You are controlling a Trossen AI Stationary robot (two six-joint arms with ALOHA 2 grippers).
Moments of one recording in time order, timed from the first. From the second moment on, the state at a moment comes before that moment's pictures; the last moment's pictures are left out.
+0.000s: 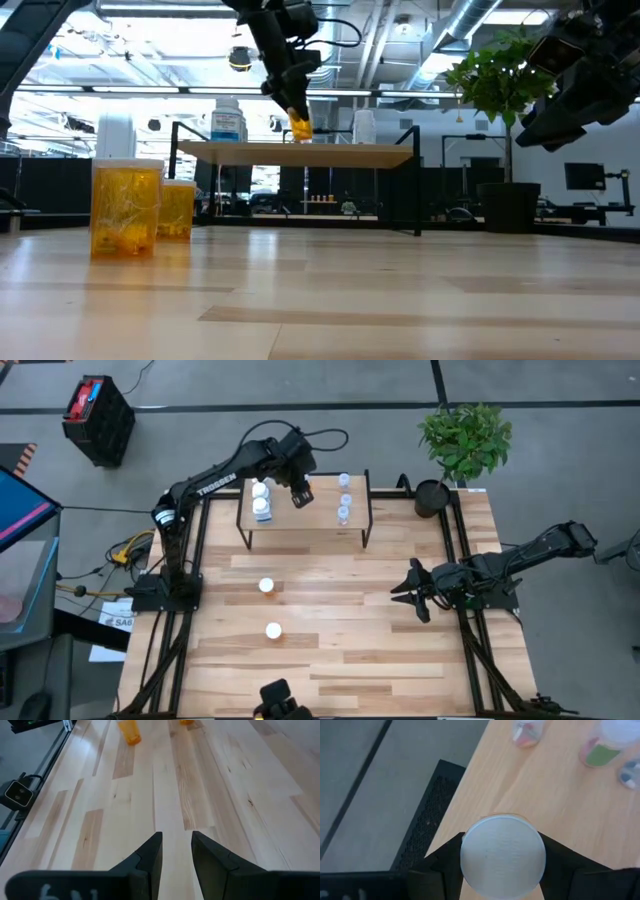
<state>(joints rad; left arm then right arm) 0.58 1.91 1.95 -1.03 -0.10 0.21 0.26 0.66 0.28 -0.15 0.16 0.36</state>
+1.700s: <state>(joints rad) 0.55 1.96 1.97 -1.07 -0.13 0.18 0.26 0.66 0.28 -0.18 0.16 0.36</state>
